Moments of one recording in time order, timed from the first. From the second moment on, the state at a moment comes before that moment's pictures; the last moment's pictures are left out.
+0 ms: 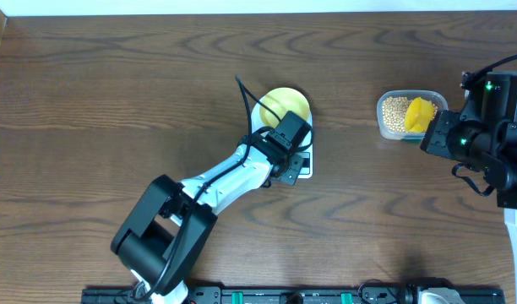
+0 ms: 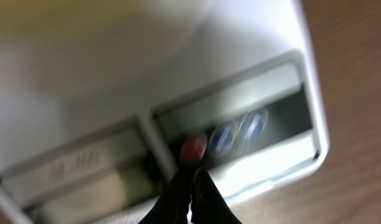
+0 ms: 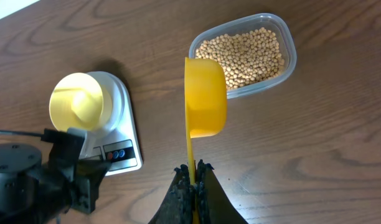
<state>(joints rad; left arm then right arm) -0.68 1.83 1.11 -0.54 0.00 -0.25 0.03 1.19 1.49 -1.23 -0.06 0.33</state>
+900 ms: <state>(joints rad) -0.47 1.04 1.09 -0.80 0.12 -0.37 0.03 1.19 1.49 -1.21 -0.10 0.33</state>
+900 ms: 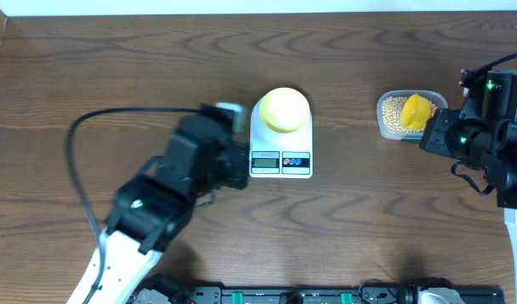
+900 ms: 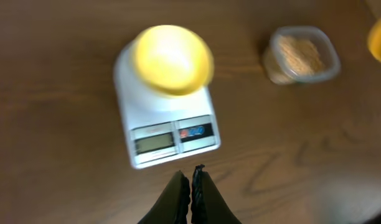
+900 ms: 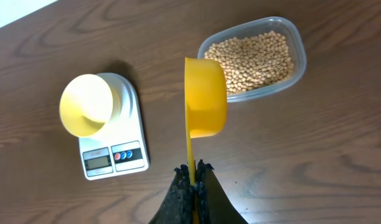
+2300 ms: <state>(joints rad) -0.23 1.15 1.09 -0.95 -0.23 -0.52 0.03 1.24 1.49 -1.03 0.09 0.17</state>
